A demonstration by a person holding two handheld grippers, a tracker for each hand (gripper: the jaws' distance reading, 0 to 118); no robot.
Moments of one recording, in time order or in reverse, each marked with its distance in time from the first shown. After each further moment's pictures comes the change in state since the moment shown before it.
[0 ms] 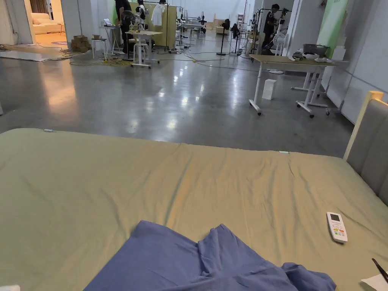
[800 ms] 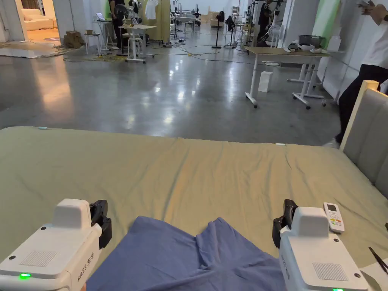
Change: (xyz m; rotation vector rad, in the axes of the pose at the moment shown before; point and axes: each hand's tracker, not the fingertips) left arm 0.139 0.087 0.070 0.457 -0.132 -0.166; right arm -0.076 0.126 0.019 0.461 0.020 -0.064
